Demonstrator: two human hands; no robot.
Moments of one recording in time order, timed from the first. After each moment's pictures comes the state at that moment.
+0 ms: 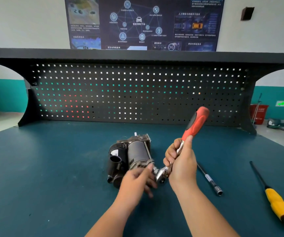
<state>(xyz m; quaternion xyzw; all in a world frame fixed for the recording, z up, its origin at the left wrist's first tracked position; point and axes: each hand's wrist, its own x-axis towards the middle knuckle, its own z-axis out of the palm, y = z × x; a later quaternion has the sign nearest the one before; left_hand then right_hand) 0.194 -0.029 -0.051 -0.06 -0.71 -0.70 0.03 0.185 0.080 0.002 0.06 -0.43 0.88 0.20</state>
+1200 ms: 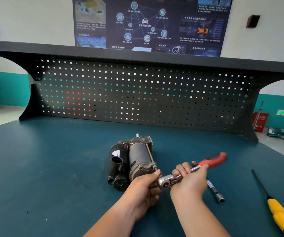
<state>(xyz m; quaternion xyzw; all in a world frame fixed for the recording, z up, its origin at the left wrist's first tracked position) 0.186 -0.016 -0.052 0.01 -0.53 -0.83 -0.19 0.185 0.087 -0.011 -0.14 -0.21 0.94 0.21</state>
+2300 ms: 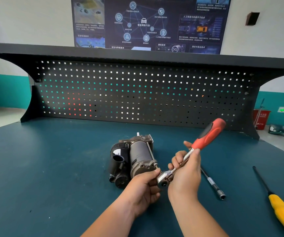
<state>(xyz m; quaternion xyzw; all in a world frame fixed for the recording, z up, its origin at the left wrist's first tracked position) 0.188 -0.020 -0.048 0.03 -0.52 -0.83 -0.19 0.192 0.068 -0.014 0.02 -0.40 0.86 0.31</state>
